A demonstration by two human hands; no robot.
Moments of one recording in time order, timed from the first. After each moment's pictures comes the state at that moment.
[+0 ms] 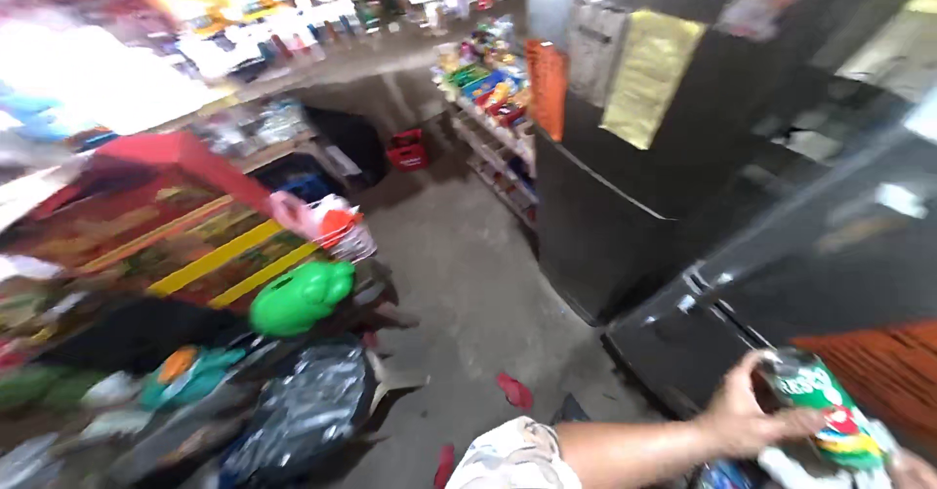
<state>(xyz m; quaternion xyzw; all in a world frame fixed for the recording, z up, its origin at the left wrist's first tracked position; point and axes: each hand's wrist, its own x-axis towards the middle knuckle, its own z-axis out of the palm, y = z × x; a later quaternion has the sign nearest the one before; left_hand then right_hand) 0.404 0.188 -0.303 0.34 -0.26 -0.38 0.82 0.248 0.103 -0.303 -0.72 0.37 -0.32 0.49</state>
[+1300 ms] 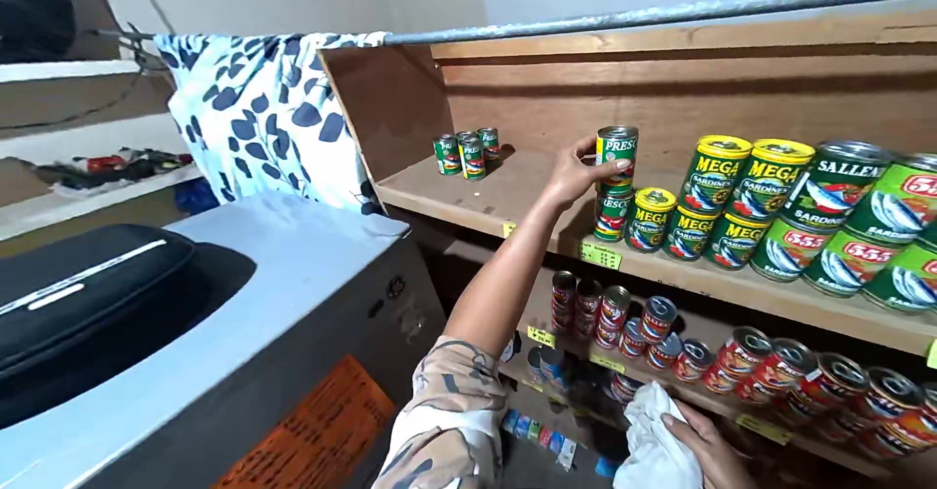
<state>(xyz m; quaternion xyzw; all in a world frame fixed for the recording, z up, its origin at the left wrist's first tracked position) -0.008 0.094 0.019 -0.09 -0.74 -0.59 0.30 0.052 0.405 -0.268 -0.23 0.64 -0.68 0.27</state>
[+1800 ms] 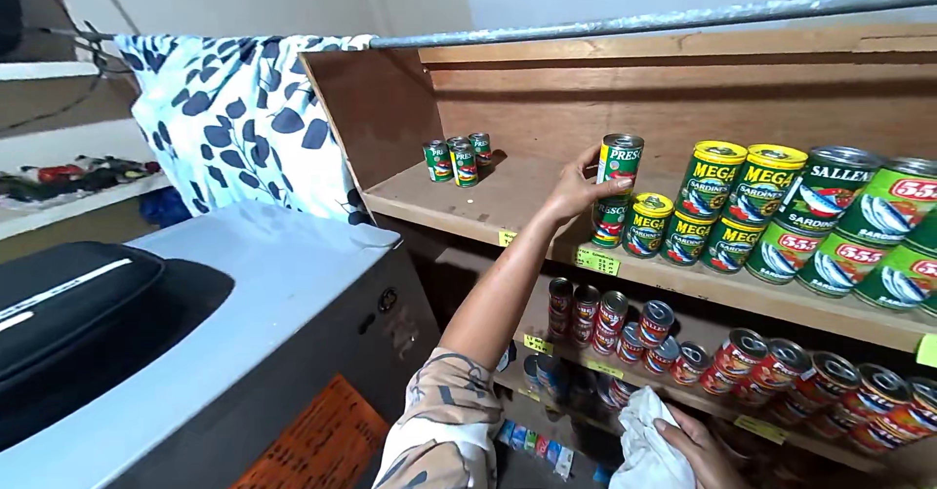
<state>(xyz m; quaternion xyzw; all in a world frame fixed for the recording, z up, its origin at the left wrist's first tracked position) -0.010 0.090 0.006 -0.13 -0.76 -0.58 0.24 0.058 0.391 -0.268 -0.20 0.64 -0.68 0.28</state>
